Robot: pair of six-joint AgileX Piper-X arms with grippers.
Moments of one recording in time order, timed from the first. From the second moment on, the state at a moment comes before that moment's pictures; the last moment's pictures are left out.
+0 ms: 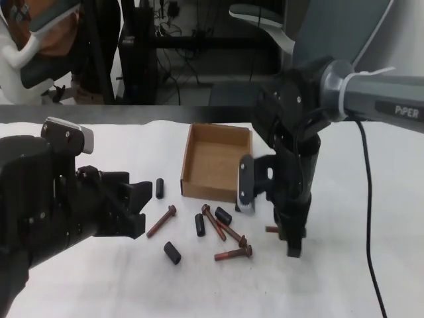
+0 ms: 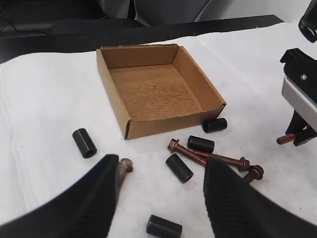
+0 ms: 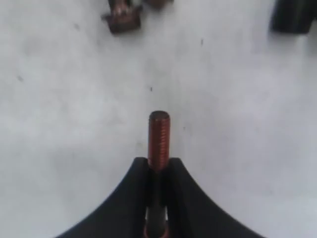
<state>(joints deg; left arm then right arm) -15.3 62.8 -23.0 -8.6 20.4 -2.6 28.6 109.2 -80.0 65.2 4.6 -53.2</state>
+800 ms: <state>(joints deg) -15.3 62.8 -23.0 -8.7 22.3 -3.7 29.7 108.3 -68.9 63.6 2.9 -47.5</state>
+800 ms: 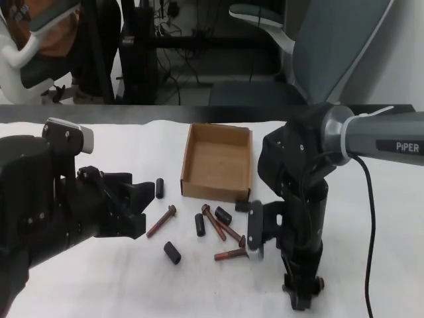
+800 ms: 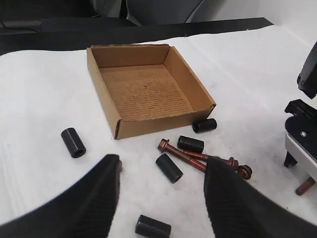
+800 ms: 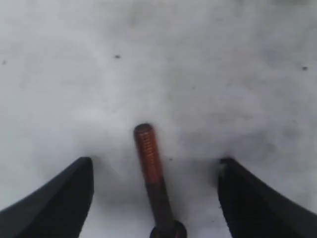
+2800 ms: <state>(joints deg) -18.4 53.5 -23.0 -7.7 17.3 -15.4 30.2 58.5 -66.1 58.7 22.4 35.3</state>
